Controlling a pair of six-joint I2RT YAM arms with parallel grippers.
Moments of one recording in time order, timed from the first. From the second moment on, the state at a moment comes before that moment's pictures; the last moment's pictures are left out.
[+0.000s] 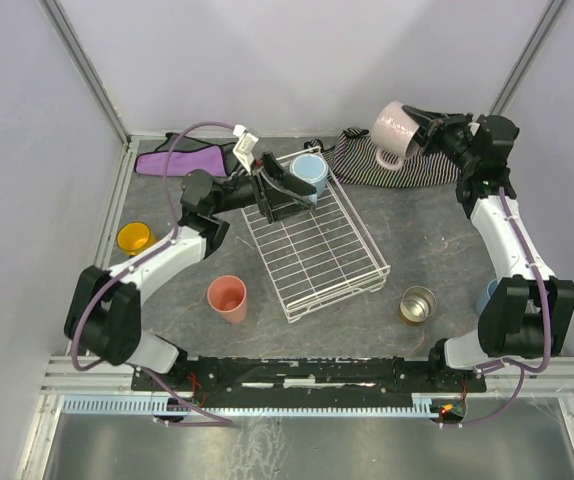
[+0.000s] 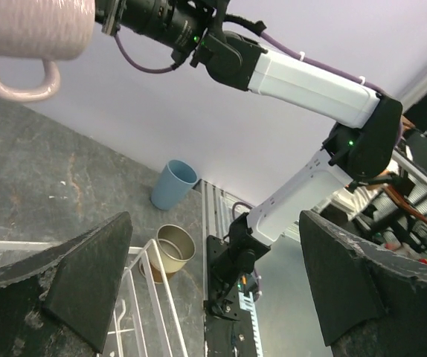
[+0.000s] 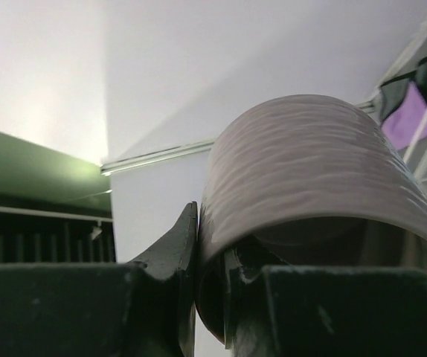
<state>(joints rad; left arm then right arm) -0.48 1.42 0.93 0.91 0.92 -0.92 -0.07 1.46 1.21 0.20 -0.54 1.78</state>
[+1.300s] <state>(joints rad) -0.57 1.89 1.47 1.20 1.03 -1.20 0.18 1.17 1.34 0.22 -0.50 2.01</state>
